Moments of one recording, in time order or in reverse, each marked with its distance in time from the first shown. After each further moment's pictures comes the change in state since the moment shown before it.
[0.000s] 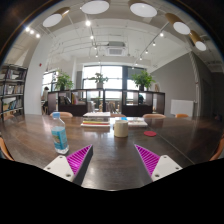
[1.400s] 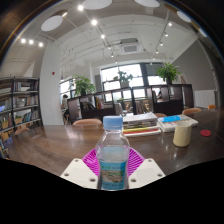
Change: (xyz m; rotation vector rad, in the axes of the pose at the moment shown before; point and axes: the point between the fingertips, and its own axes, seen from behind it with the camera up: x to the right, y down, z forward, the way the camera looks) arm -0.232 -0.021 0.192 0.023 -0.262 0.121
